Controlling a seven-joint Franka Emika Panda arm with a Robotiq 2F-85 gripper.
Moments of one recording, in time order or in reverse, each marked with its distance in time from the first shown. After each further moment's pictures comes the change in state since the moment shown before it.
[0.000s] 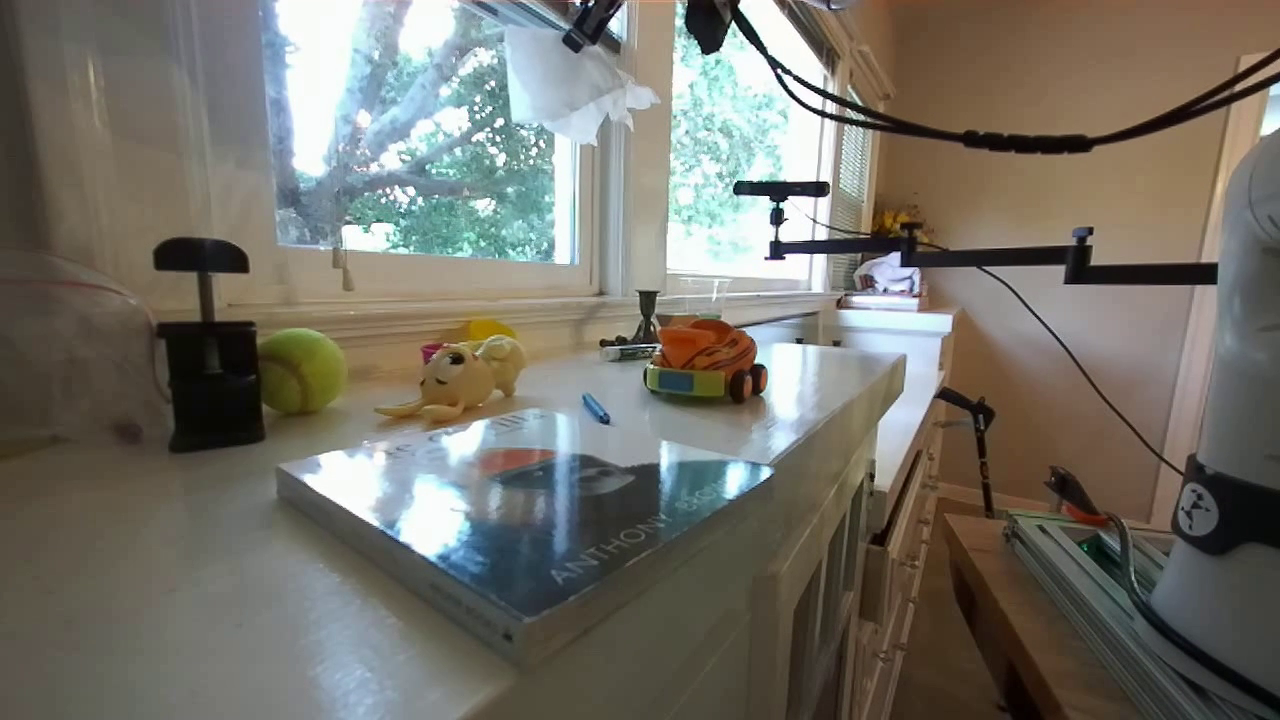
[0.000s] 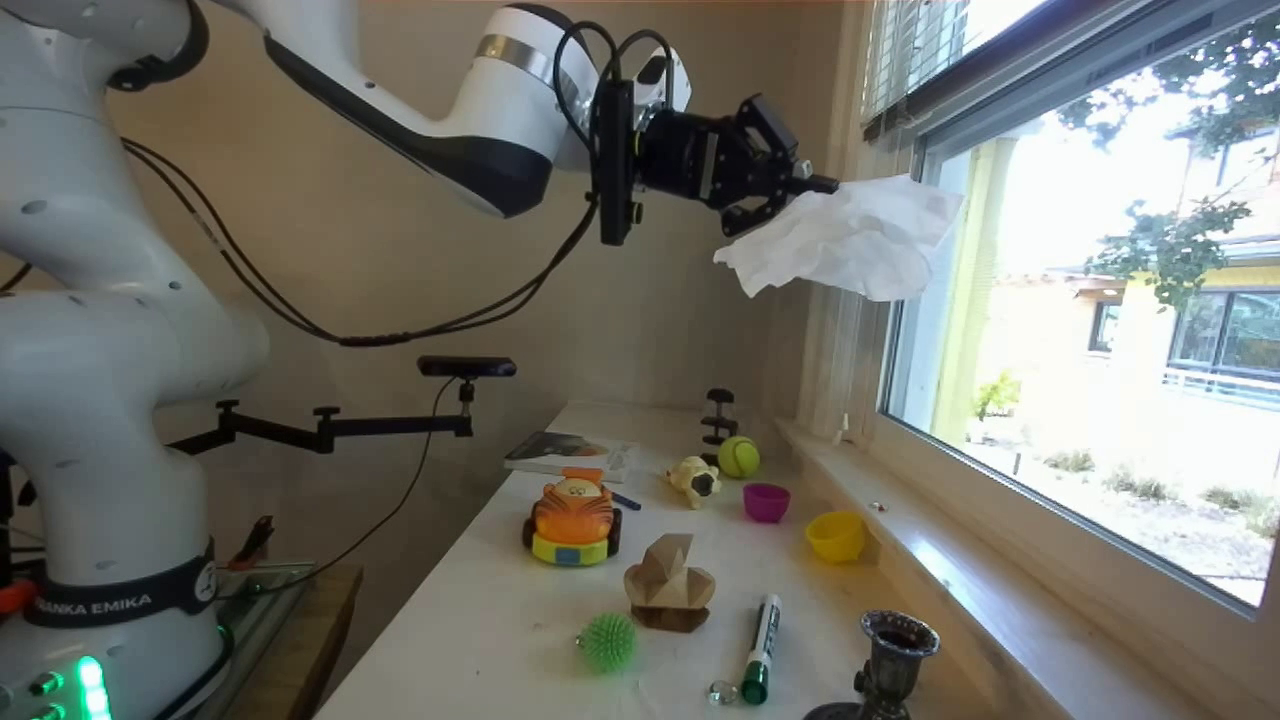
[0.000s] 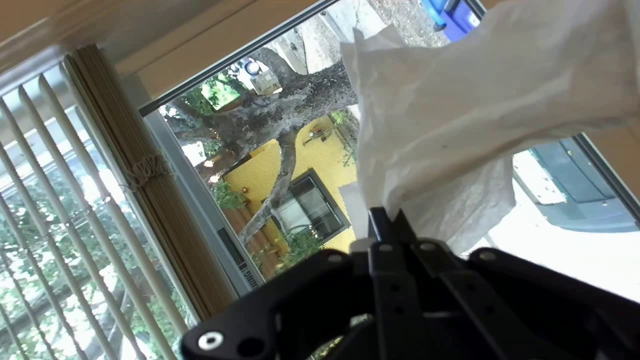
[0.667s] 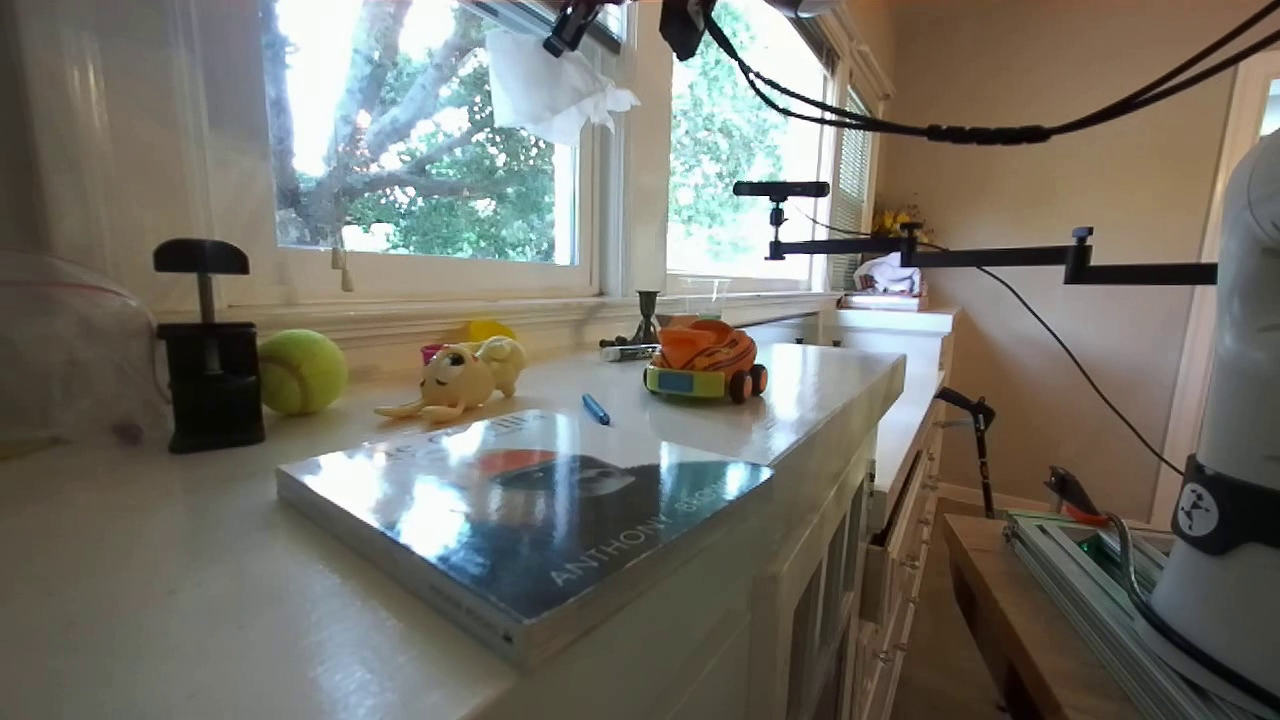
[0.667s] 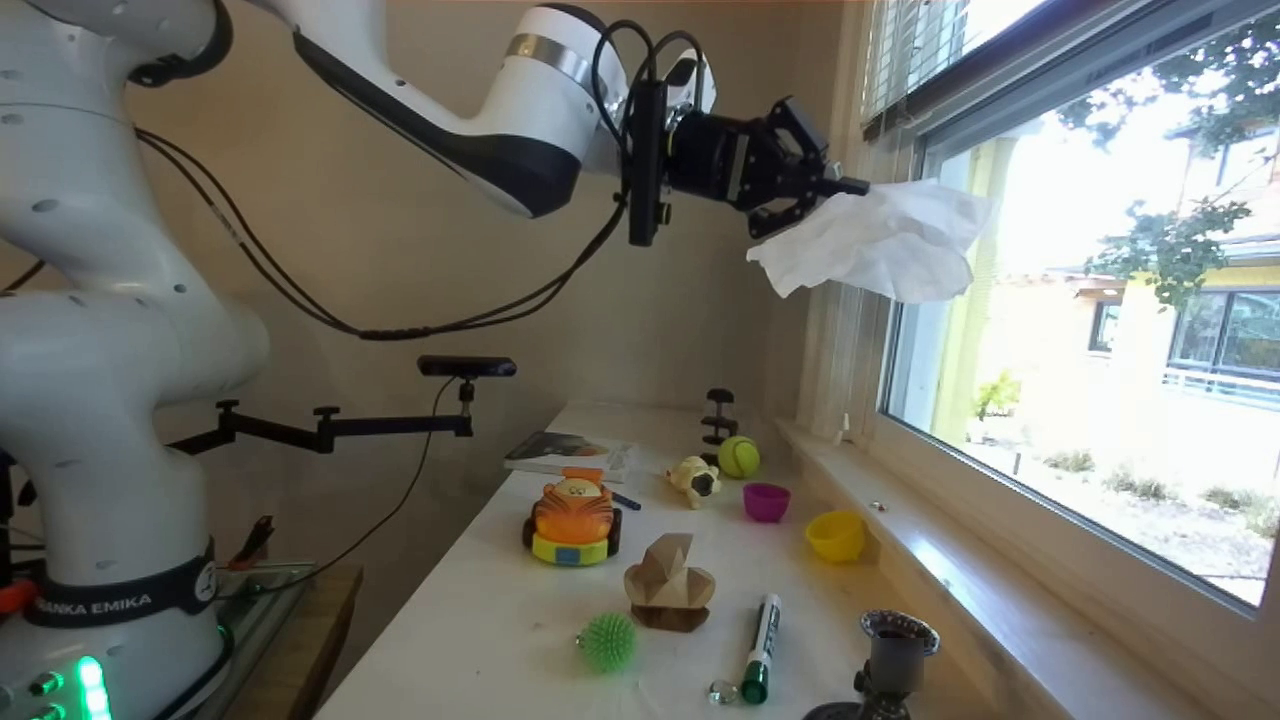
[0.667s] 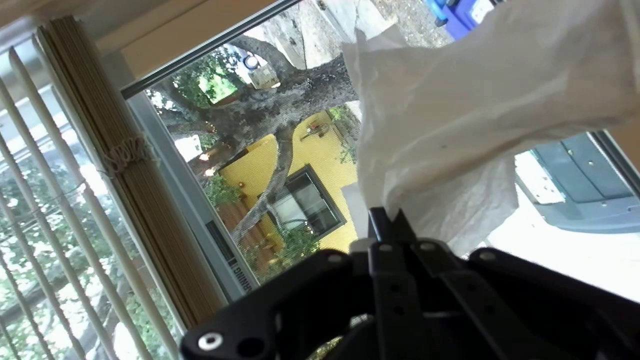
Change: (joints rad) arm 0.000 0.086 -0.003 0.079 -0.035 0.001 0.001
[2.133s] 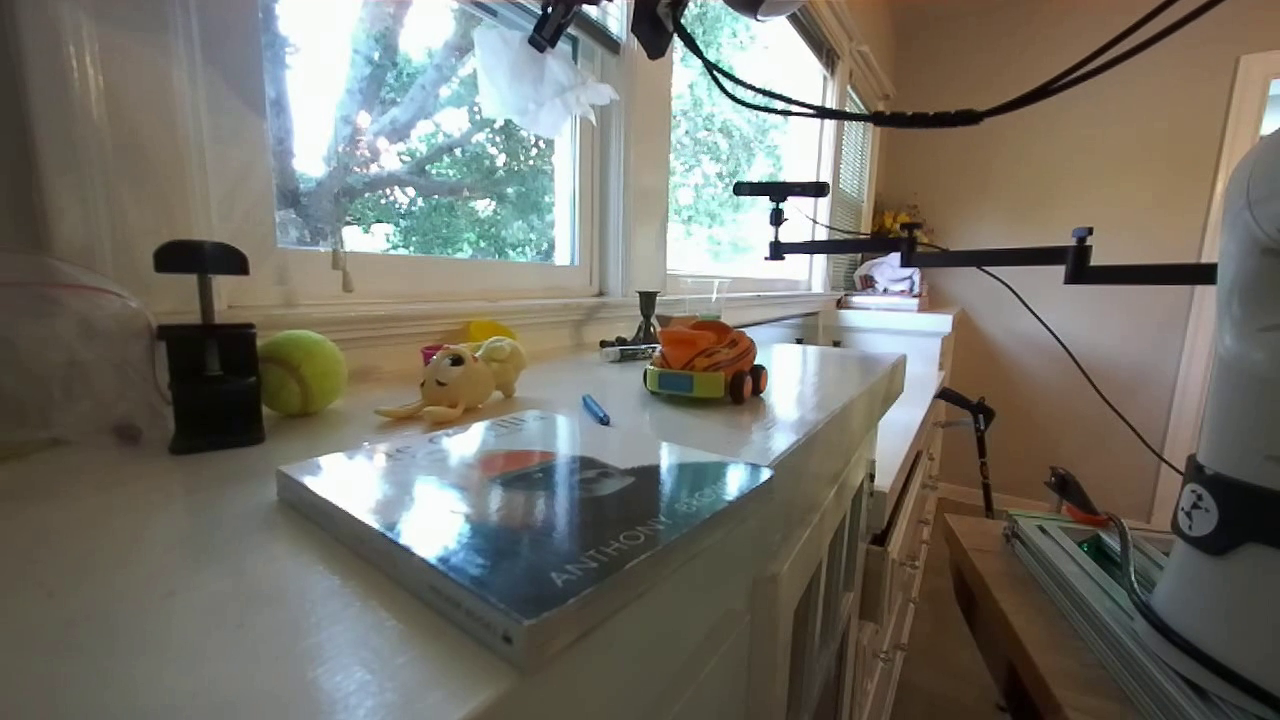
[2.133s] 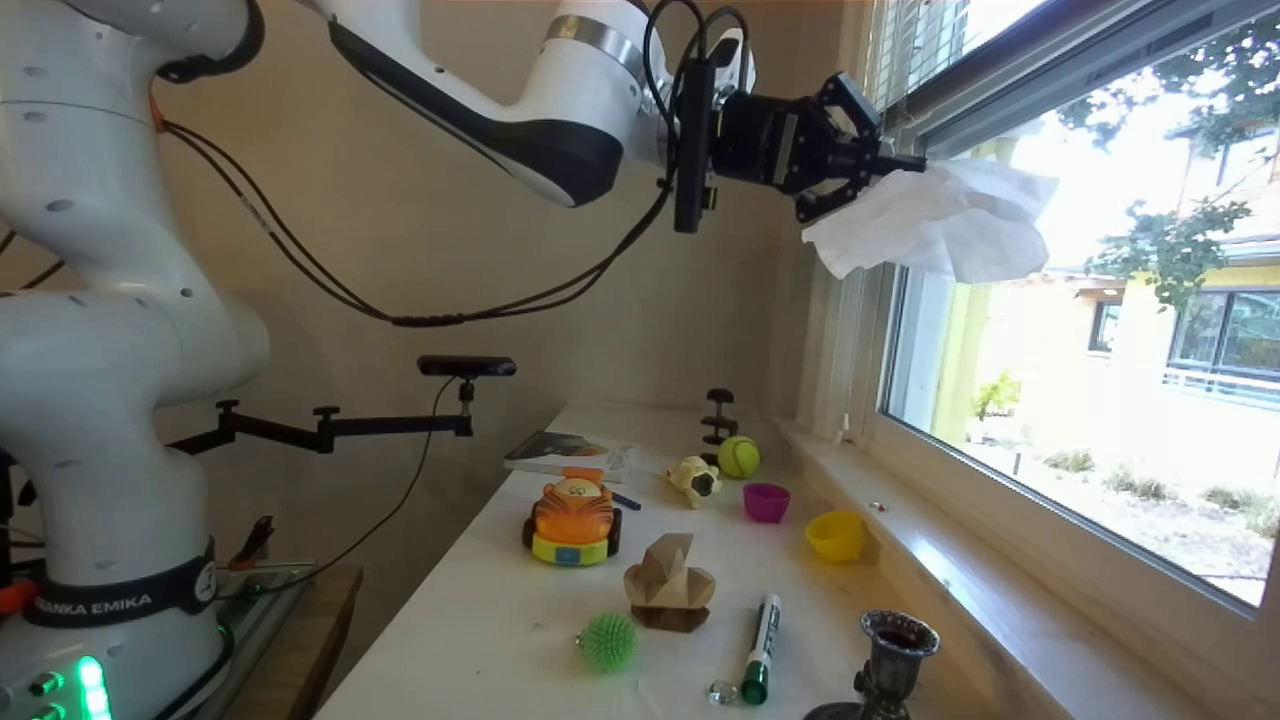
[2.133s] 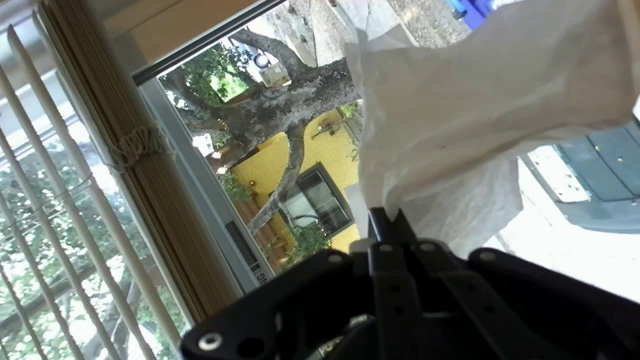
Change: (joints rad) arm -0.001 0.107 -0.029 0.131 -0.034 0.001 0.000
